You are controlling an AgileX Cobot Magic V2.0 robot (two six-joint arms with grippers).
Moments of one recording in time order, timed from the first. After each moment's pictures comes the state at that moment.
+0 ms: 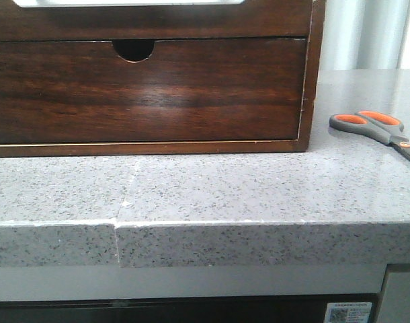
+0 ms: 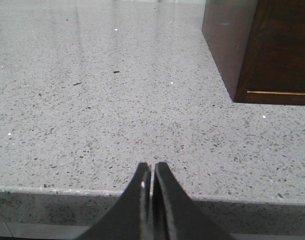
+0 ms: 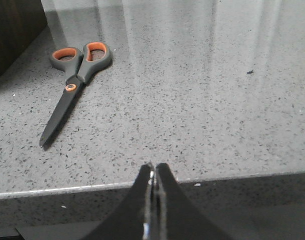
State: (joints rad) left arm 0.01 -0.01 0.00 0.03 0.32 -0.04; right arm -0.05 -0.01 0.01 -0.15 0.33 0.18
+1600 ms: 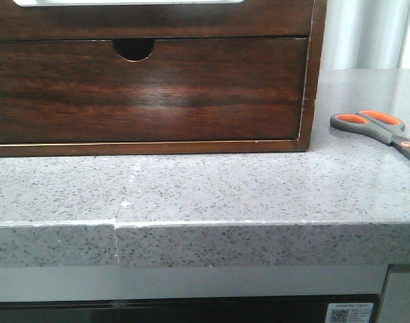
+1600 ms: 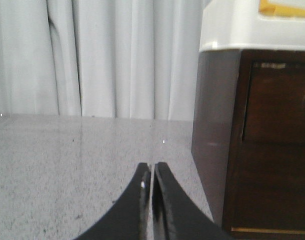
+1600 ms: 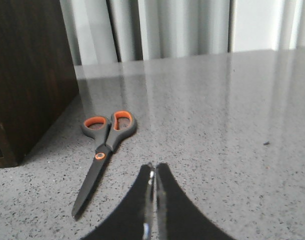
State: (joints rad) left arm 0.01 -0.01 -0.09 0.02 0.03 -0.04; right arm -0.05 -0.01 -0.01 -0.14 0.13 0.18
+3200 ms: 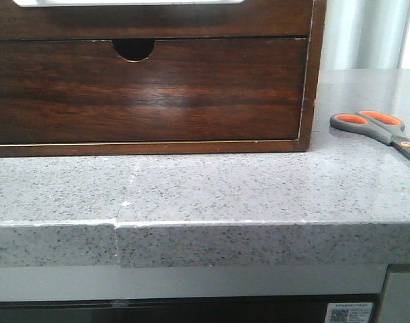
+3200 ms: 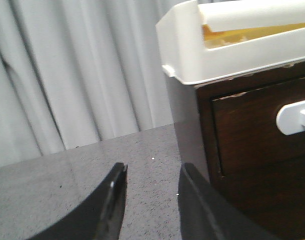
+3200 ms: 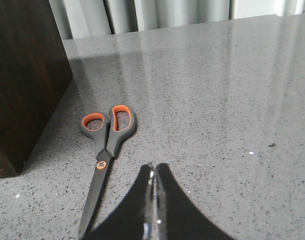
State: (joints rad) left arm -0.14 0.39 -0.32 0.34 -0.08 -0.04; right arm -0.05 0.34 -0.22 -0.11 0.16 0.18
